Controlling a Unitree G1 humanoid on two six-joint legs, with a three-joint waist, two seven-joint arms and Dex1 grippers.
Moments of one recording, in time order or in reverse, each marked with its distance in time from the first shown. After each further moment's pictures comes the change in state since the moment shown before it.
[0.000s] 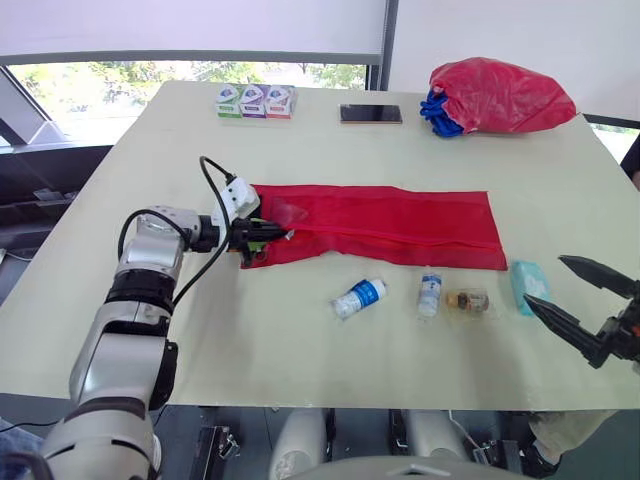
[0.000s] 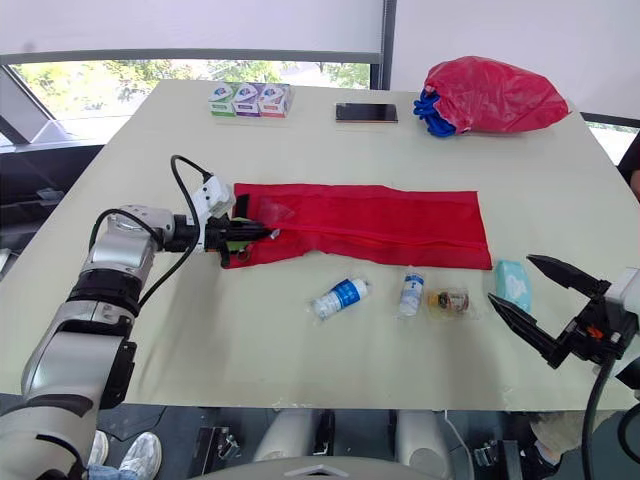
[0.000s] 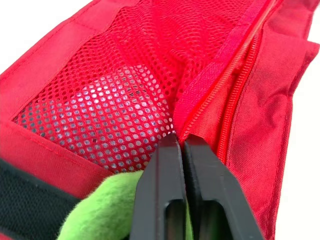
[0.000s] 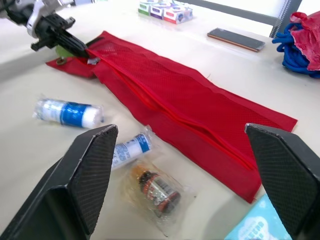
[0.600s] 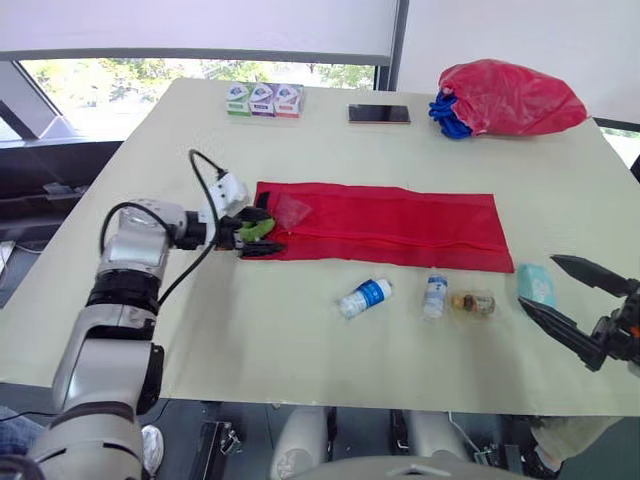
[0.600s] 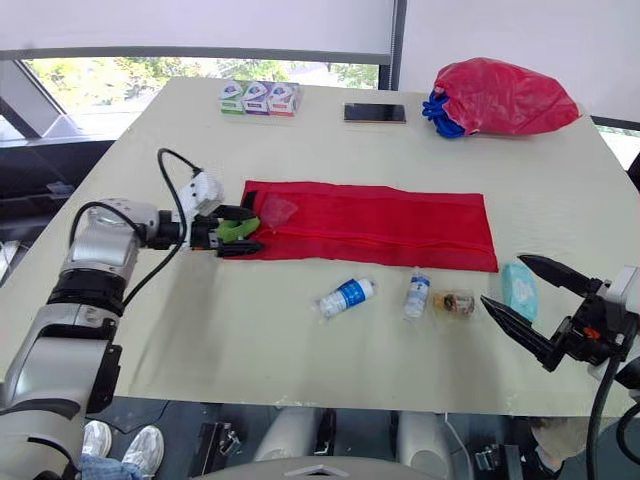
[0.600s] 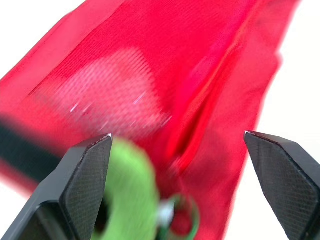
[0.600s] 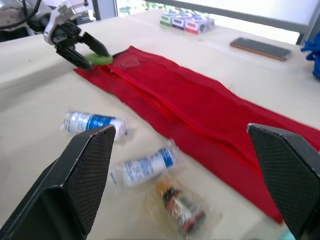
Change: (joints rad) left arm 0.021 0.014 -0.002 -0.172 -0.022 0.064 -0.102; right arm -0.025 -0.016 0.024 -0.018 0.050 0.004 -0.005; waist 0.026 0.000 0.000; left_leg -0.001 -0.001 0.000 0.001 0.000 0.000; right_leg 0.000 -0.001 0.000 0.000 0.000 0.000
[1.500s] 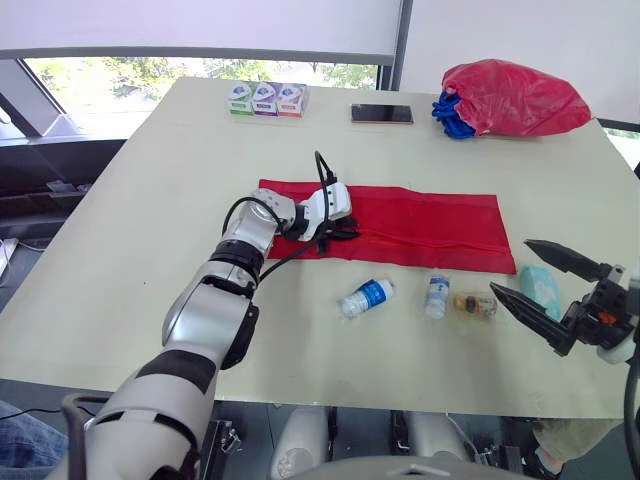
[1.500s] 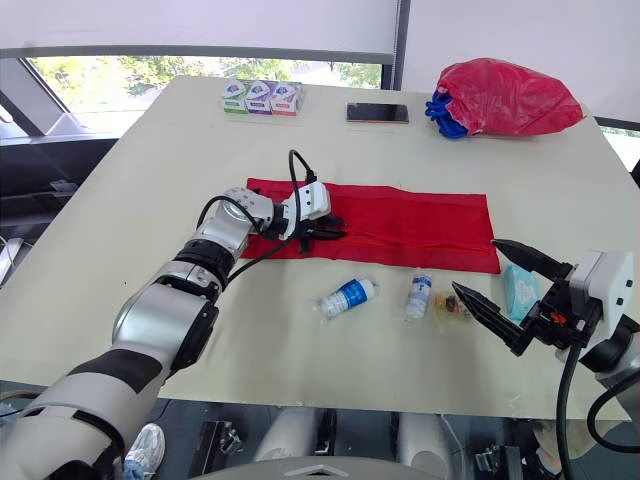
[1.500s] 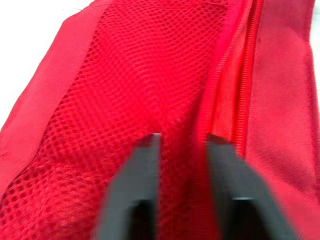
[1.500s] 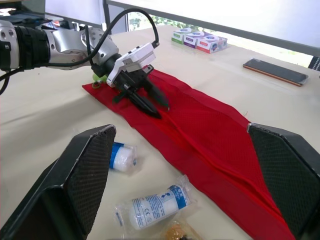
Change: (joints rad) left arm -0.303 -0.375 -0.145 0.555 0.267 -0.441 0.228; right arm -0.063 0.003 0.111 -0.076 -0.013 0.018 -0.133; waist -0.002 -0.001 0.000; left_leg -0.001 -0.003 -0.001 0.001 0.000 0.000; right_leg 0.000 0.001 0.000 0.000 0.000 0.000
